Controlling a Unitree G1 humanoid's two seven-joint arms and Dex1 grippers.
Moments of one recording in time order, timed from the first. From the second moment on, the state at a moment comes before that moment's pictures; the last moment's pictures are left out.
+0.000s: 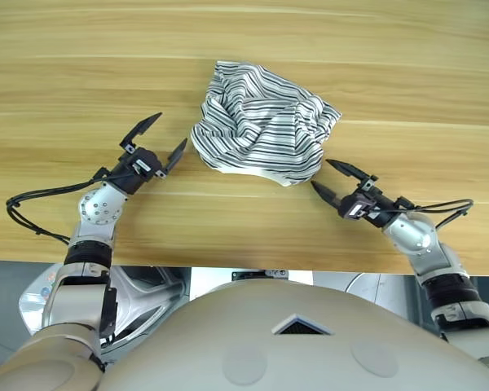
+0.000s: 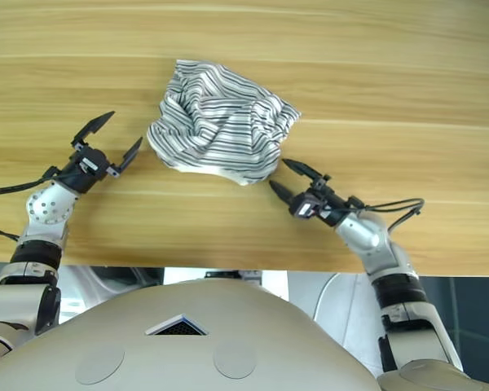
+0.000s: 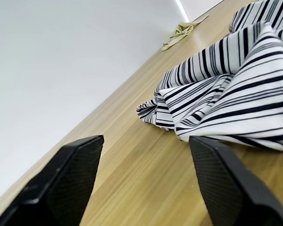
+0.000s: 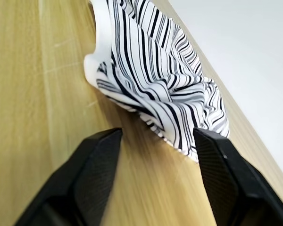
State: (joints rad) left arm -0.07 0.50 -0.04 0.74 0.13 -1.01 -0.44; right arm 0.15 -0.58 0.21 0.34 -0.32 -0.86 0.33
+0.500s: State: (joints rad) left arm -0.04 0.50 -0.07 0.74 0.15 -1.01 -0.41; right arm 0.11 -0.57 0.24 0.36 -0.34 -0.86 0.33
